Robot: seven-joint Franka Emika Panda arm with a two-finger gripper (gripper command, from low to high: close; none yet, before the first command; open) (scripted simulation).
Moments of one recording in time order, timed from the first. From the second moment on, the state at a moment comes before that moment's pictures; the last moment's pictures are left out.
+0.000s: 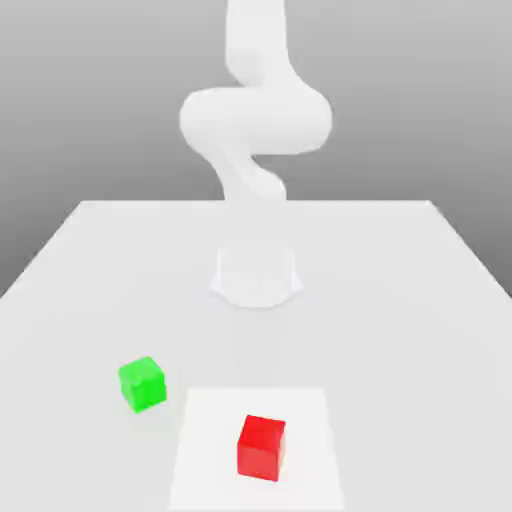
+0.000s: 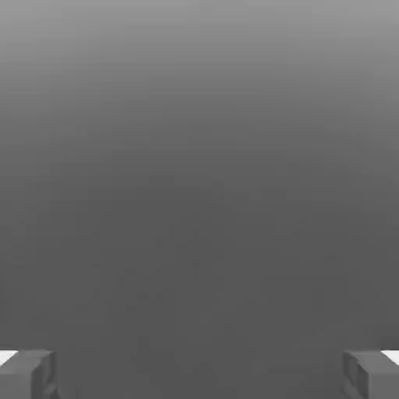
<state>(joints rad) -0.01 -0.71 0.01 -2.33 -0.01 2.34 0.83</state>
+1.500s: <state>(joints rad) -0.23 -0.02 -0.03 -2.74 -0.05 2.71 1.19</state>
